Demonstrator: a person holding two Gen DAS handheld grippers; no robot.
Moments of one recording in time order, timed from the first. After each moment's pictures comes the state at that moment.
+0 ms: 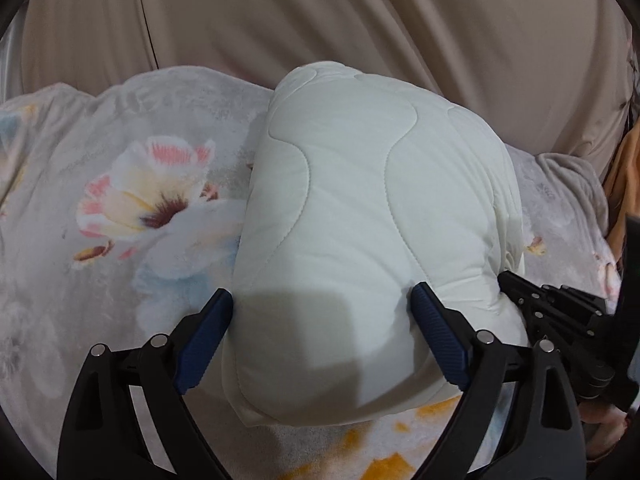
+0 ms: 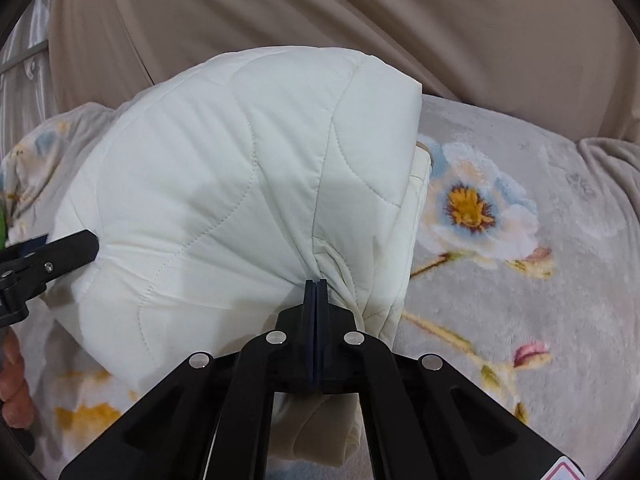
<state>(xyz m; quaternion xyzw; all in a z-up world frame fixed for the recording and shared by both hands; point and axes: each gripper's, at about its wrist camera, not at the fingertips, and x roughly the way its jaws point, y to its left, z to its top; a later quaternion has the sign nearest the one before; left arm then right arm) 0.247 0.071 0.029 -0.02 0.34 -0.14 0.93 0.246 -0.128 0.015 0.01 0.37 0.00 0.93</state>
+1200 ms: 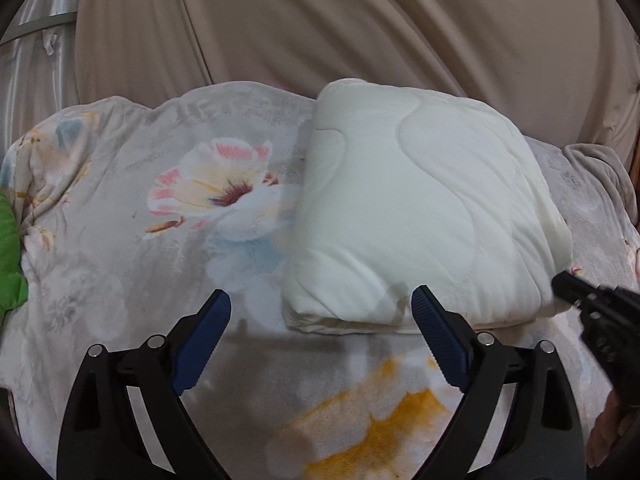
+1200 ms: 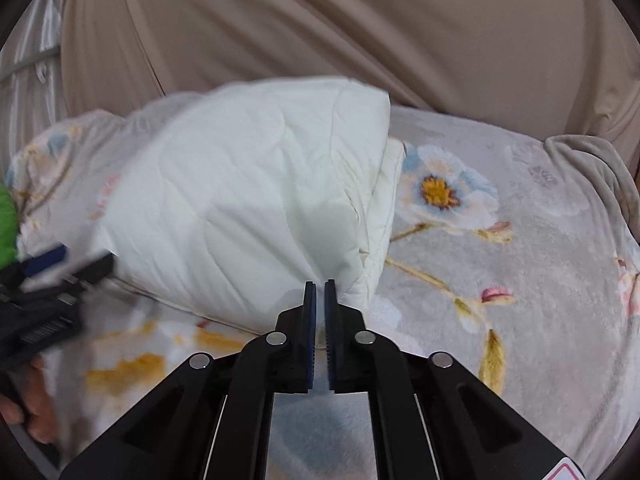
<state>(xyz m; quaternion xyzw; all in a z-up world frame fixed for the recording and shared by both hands) 0.183 0.087 0.031 0.01 0.32 -0.05 0.95 0.183 -0.116 0.021 0.02 0.36 -0.03 0.93</state>
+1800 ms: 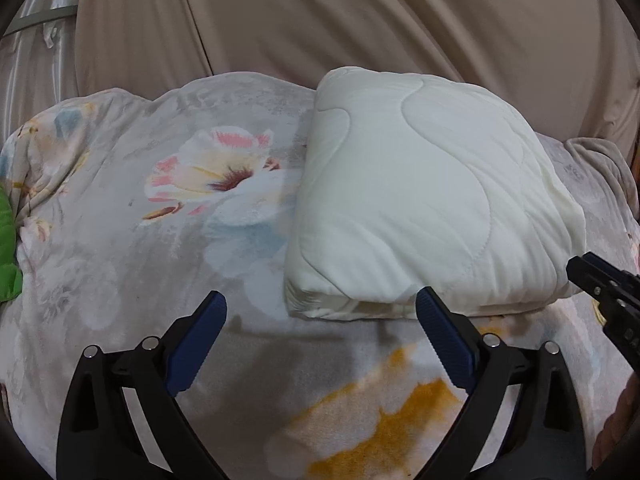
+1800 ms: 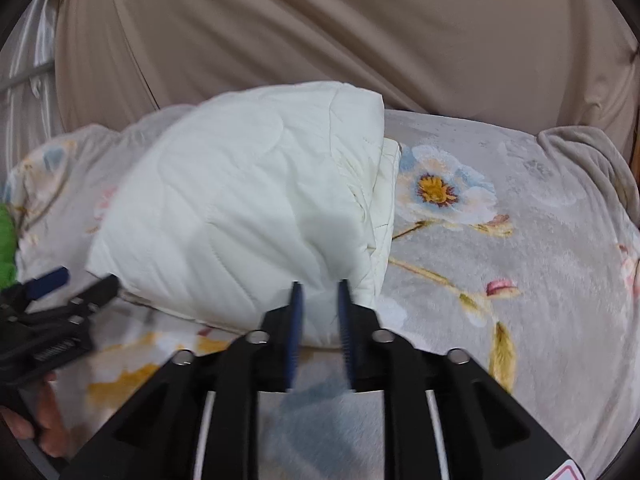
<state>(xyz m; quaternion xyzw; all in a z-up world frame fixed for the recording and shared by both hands) 0.179 0.084 0.012 0.01 0.32 -0.06 0.95 0.152 -0.111 0.035 0.06 0.31 -0.03 0.95</state>
